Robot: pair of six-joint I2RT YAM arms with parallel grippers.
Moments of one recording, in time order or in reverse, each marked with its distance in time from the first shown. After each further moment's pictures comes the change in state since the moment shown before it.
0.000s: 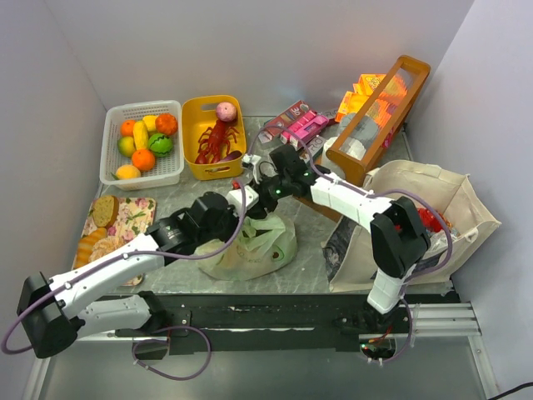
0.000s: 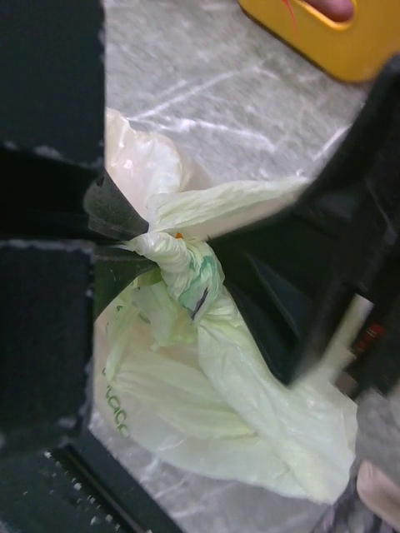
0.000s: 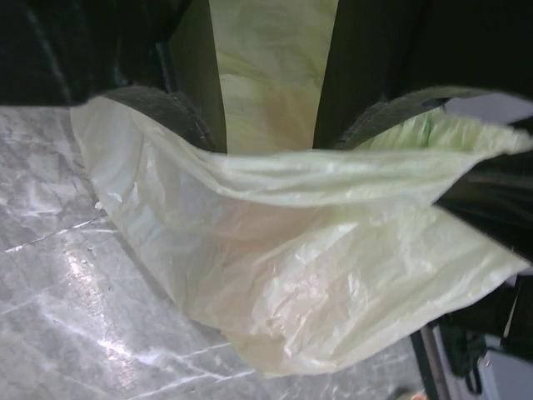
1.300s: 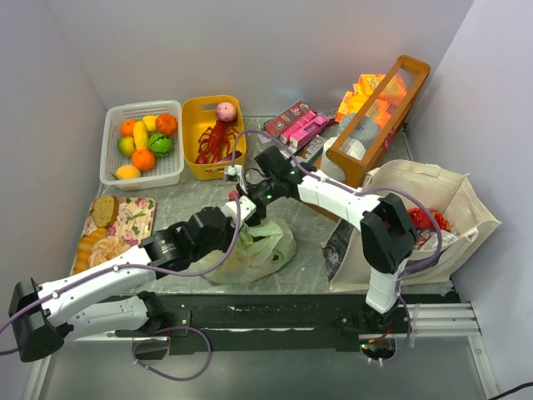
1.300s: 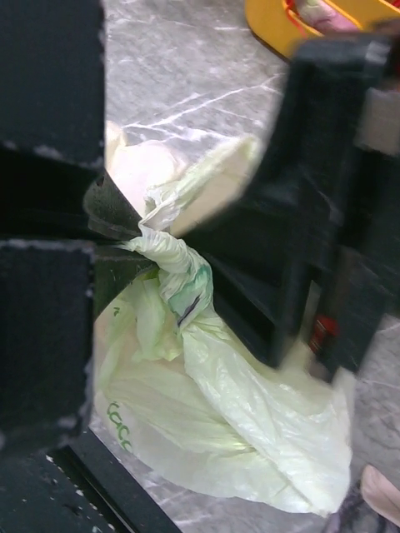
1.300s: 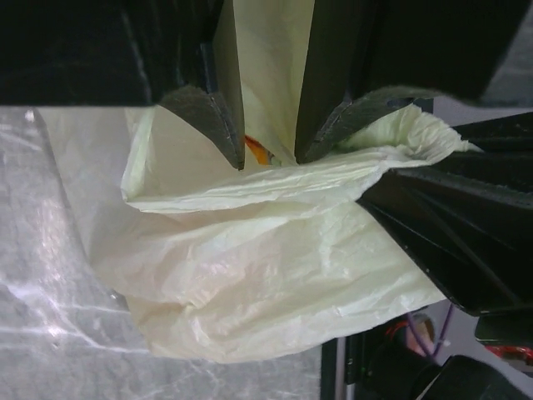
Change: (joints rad) left arm -0.127 -0.092 -0.074 0.020 -0.187 -0.036; right arm 0.068 0.091 0.136 -0.167 -0.218 -0.276
